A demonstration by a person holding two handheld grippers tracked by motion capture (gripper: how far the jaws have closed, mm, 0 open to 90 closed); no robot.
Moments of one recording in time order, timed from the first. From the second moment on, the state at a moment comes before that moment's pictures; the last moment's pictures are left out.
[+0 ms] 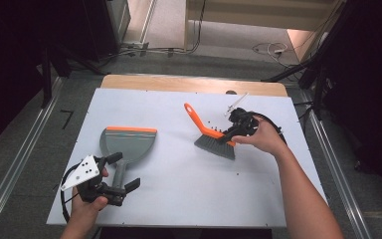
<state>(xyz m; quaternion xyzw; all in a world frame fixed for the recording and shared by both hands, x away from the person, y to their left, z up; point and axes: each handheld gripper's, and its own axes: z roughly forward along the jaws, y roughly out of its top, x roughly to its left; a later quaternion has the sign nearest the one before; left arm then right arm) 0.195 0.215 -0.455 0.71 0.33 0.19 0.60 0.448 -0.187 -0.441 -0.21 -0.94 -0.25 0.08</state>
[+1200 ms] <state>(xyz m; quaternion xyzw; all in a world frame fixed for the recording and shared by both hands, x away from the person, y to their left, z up) 0.200 0.205 -0.458 0.71 0.33 0.18 0.59 0.397 -0.228 -0.450 -0.16 -0.94 -0.28 0.11</state>
